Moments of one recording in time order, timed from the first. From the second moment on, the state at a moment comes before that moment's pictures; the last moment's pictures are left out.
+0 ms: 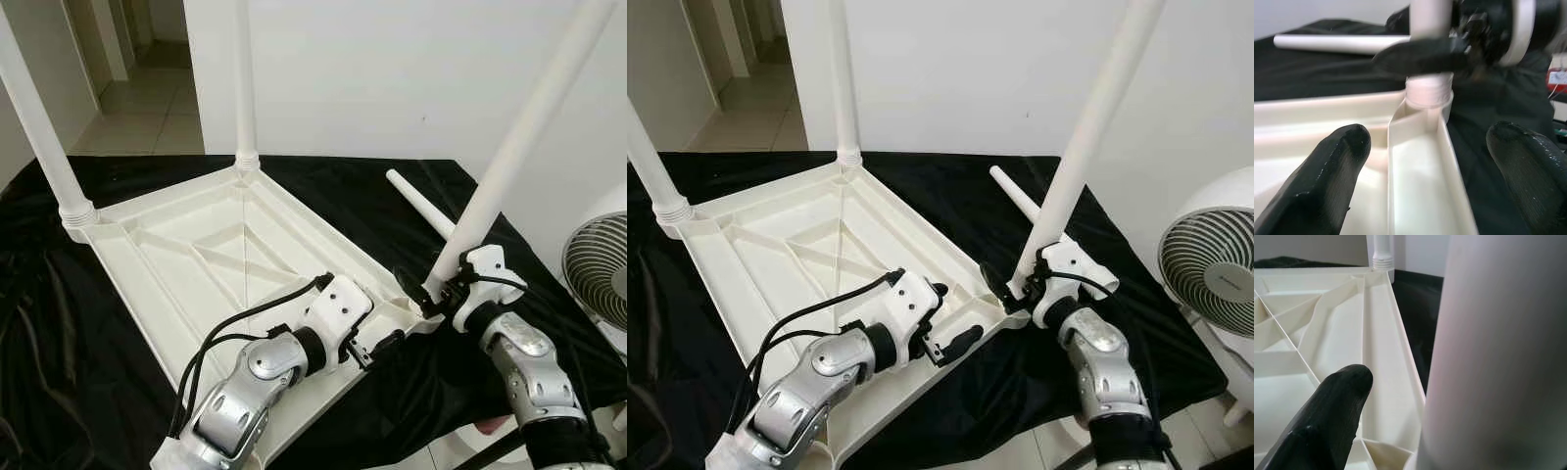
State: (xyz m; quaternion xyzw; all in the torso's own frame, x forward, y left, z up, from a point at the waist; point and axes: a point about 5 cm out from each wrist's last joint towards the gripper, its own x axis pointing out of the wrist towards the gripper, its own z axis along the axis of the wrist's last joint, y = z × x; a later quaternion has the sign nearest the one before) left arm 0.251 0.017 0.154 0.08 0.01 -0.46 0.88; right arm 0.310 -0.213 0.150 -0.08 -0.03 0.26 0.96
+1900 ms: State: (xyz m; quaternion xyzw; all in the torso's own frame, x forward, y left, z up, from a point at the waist) left arm 0.252 0.025 0.149 0.09 0.02 -0.46 0.88; right arm 0.284 -0.157 0.138 0.02 -0.05 -0.08 1.00
